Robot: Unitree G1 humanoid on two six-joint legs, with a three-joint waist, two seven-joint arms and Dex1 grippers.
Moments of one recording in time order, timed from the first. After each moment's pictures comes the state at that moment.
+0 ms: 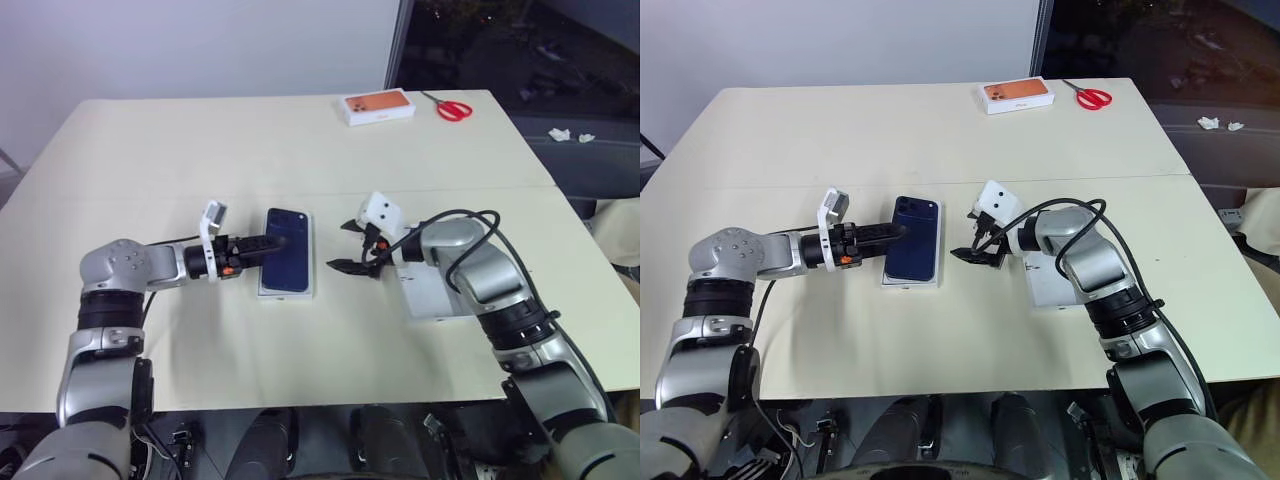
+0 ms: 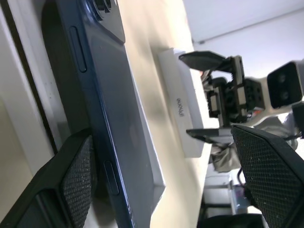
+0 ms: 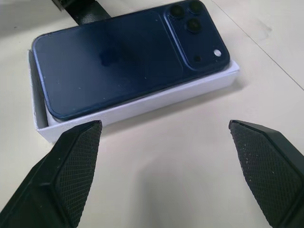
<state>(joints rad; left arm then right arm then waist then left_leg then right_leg) -0.68 0.54 0.18 0.42 -0.83 1.34 -0.82 -0.68 -0.48 0.27 0.09 0.13 0.54 0.96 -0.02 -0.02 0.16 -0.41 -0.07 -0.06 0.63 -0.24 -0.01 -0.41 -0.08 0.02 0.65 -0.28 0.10</state>
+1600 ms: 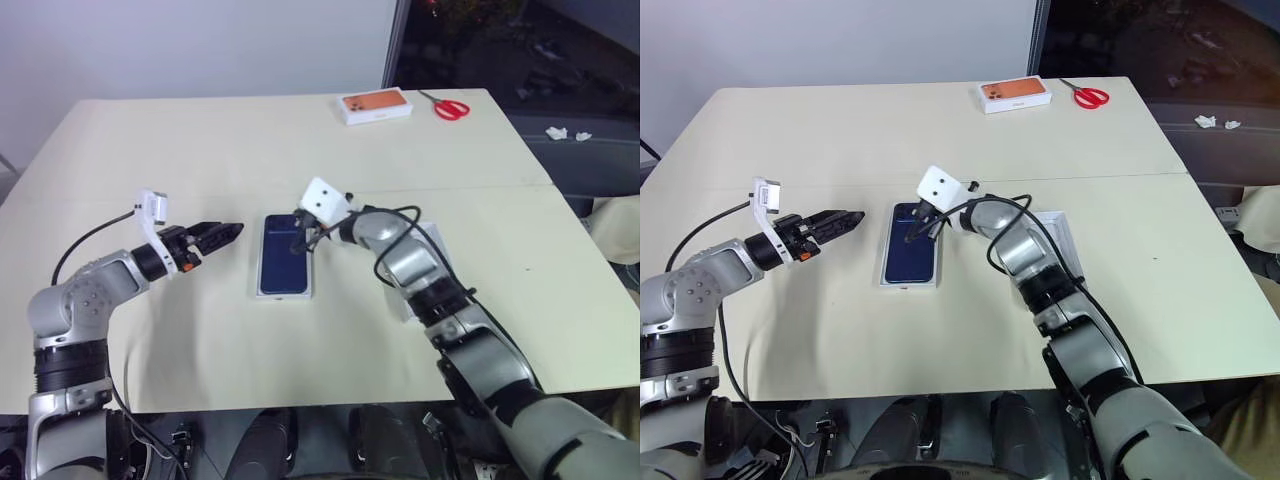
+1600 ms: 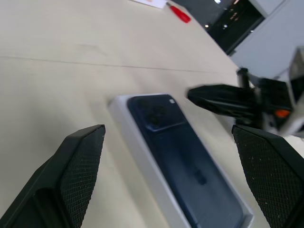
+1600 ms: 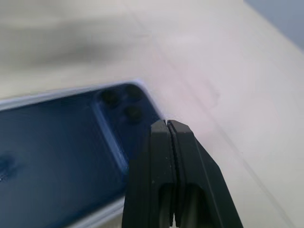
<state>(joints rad) -0.42 0.57 0.33 0.06 -0.76 0.91 -0.73 -0.92 -0.14 0.35 0.54 -0.15 0.20 0.58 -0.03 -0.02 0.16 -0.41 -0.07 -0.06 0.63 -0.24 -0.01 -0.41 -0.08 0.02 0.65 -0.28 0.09</state>
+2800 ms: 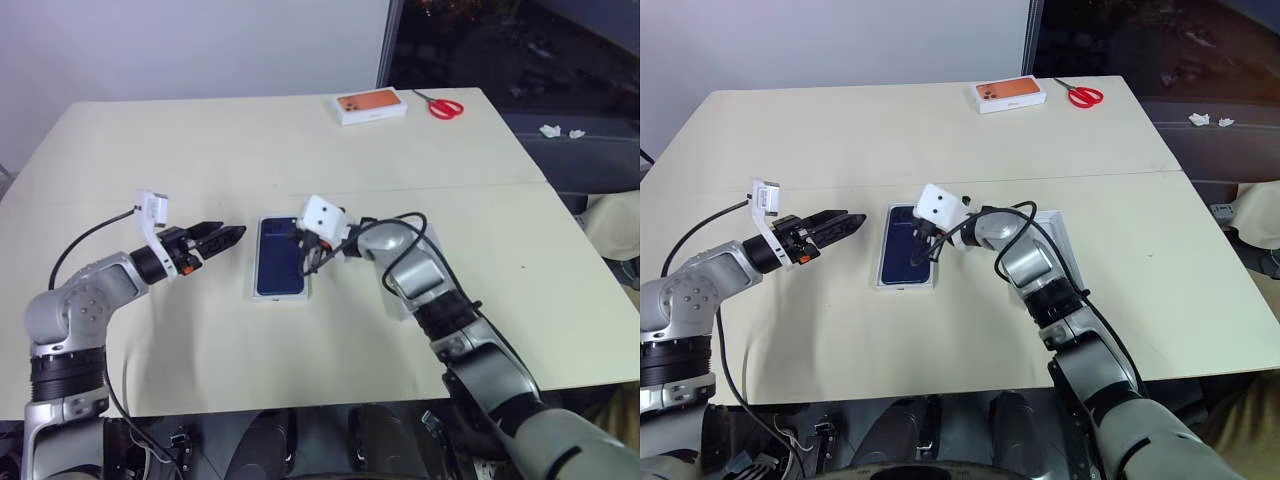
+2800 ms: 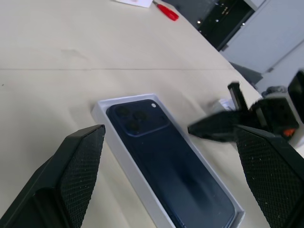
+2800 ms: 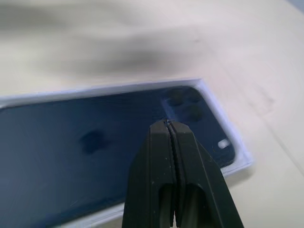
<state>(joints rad) -0.38 0.59 0.33 0.00 -0.77 0.88 -0.75 -0.74 -0.20 0.35 0.31 -0.11 0.26 0.83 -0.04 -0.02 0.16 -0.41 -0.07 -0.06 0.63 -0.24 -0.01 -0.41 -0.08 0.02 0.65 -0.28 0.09</state>
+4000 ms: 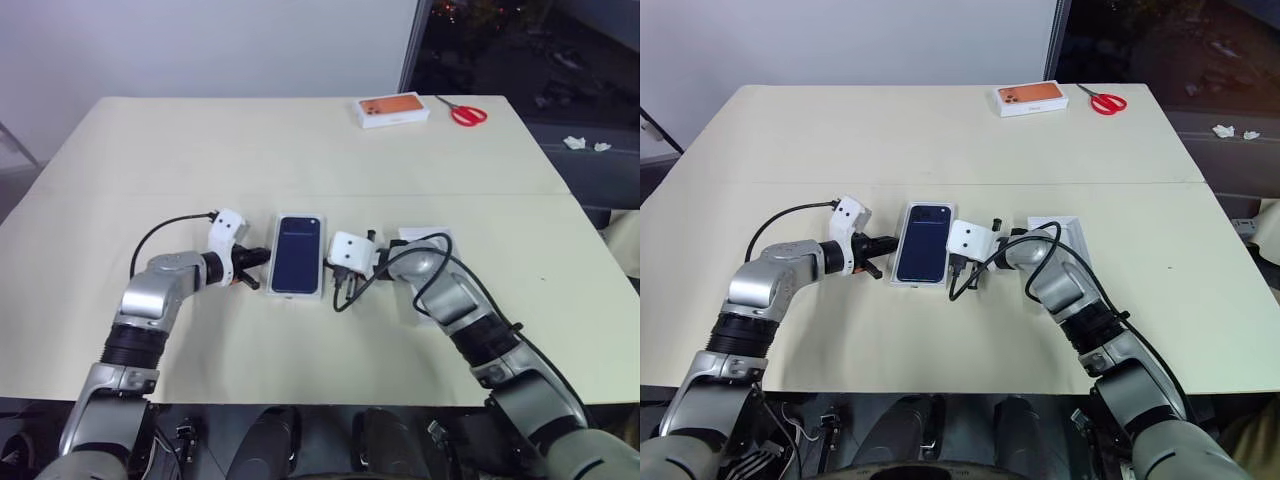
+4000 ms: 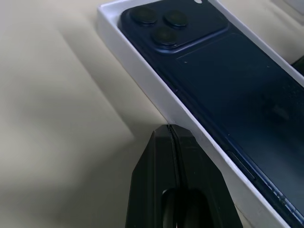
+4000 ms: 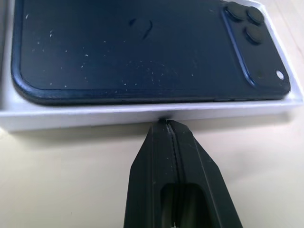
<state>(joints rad) -0.53 0.45 -0.07 0.20 -0.31 0.70 -0.75 -0.62 -0.42 0.41 0.14 -0.20 0.30 0.88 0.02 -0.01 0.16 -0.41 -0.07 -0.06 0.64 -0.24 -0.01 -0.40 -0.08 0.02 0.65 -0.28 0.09</state>
